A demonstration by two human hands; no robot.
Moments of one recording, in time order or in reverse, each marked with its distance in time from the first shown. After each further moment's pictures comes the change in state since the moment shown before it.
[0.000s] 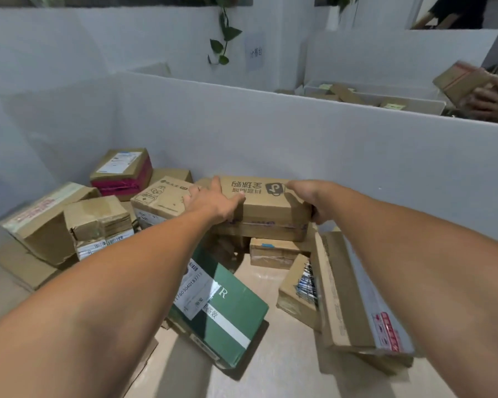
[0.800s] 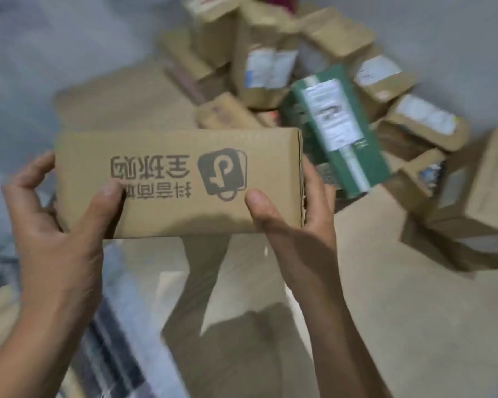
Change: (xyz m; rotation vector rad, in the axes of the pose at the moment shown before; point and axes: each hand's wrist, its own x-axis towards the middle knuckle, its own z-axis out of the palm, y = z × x) left_hand -0.483 -0.289 -0.045 -0.957 0.767 -0.363; right_hand -0.329 0.123 0.273 0.360 -0.128 -0.663
